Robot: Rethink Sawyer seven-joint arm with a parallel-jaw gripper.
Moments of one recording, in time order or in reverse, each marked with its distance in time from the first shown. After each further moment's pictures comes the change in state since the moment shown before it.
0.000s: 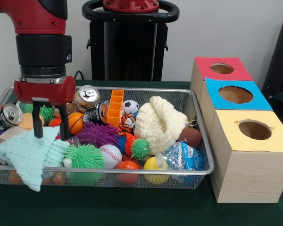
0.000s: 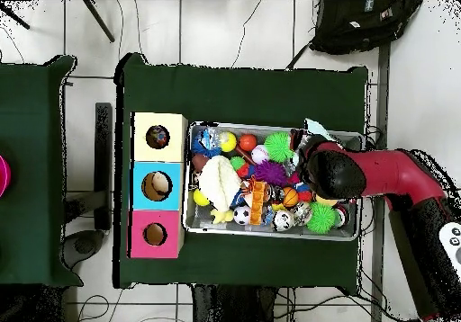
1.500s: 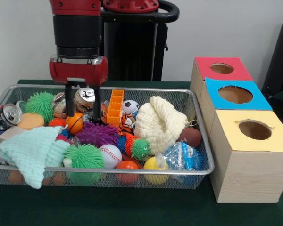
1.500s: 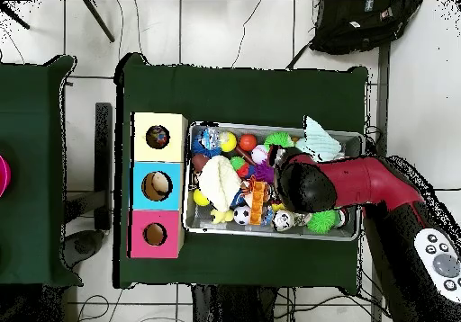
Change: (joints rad) arm 0.108 -0.121 -0.075 0.130 0.055 0.000 0.000
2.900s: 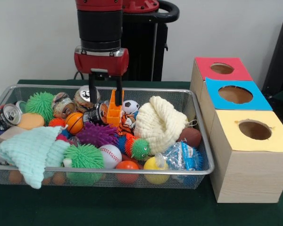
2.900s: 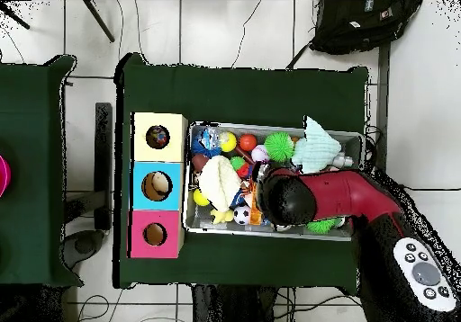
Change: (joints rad) arm 0.086 -0.046 -0.098 0.088 0.127 0.000 0.000
